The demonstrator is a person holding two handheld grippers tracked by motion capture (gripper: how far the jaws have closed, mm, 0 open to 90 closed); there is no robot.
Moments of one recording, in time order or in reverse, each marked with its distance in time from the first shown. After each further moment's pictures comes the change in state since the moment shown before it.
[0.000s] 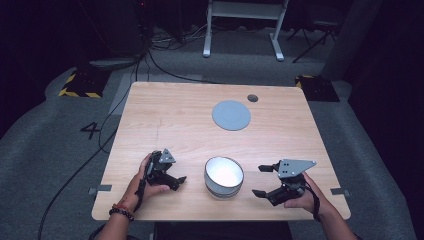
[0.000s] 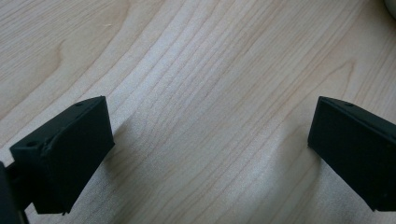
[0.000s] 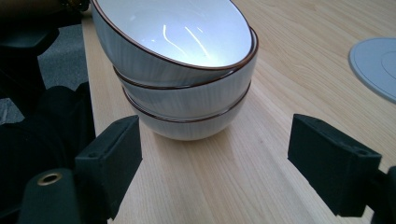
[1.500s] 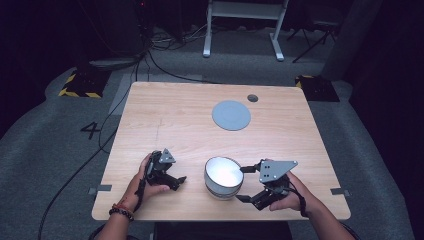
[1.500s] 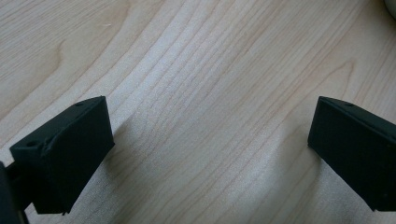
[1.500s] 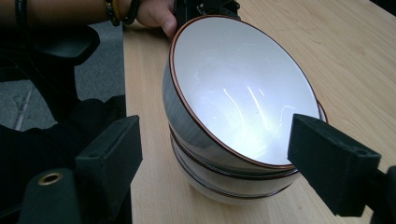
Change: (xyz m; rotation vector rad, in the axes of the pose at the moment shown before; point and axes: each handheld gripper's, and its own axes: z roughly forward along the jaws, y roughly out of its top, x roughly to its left) left arm 0.000 0.000 0.000 0.001 0.000 0.002; right arm 0.028 0.045 0.023 0.004 0.086 -0.130
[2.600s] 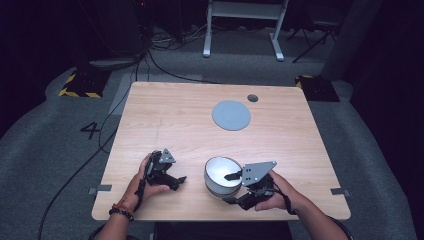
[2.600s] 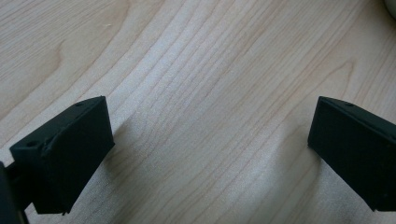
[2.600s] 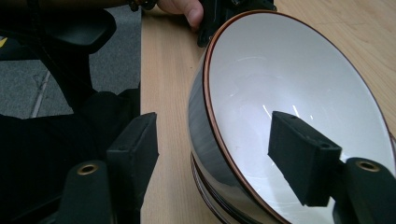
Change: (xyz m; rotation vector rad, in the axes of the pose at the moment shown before) left arm 0.000 0.000 0.000 -0.001 0.000 -0.001; right arm 0.006 0.012 0.036 0.066 0.086 -0.047
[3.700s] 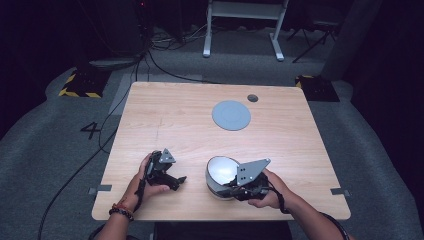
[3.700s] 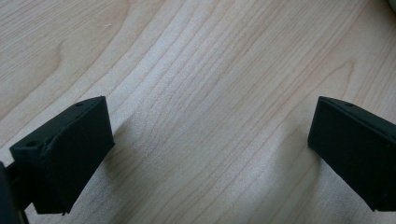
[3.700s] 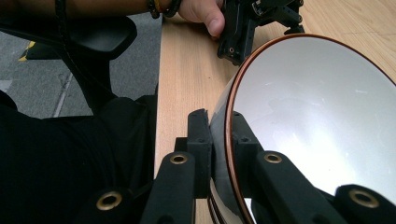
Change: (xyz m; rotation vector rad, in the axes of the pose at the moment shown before) left arm 0.000 0.000 0.000 -0.002 0.002 0.000; right arm -0.002 0.009 0.009 -0.012 0.083 -0.021
